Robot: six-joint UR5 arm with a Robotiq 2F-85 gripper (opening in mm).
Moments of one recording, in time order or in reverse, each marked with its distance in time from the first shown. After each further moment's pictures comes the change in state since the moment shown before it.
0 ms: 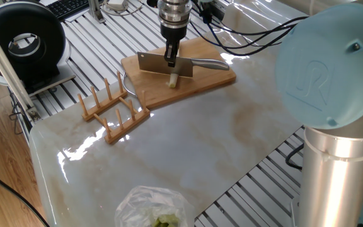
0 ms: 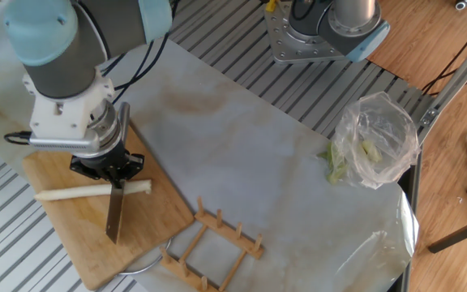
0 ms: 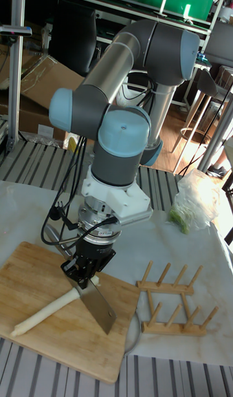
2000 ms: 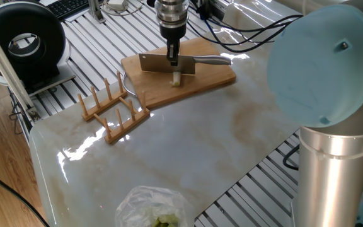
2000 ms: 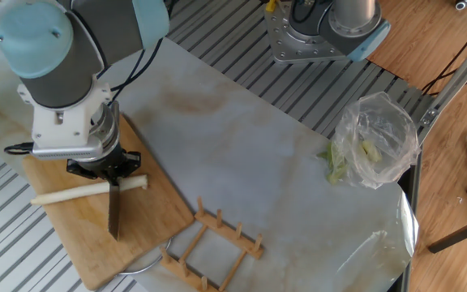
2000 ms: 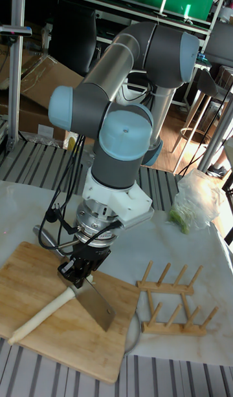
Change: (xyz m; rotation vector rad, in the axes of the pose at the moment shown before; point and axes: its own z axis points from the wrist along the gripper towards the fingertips) arm 0.006 -0.004 -0.008 -0.021 0.038 -0.102
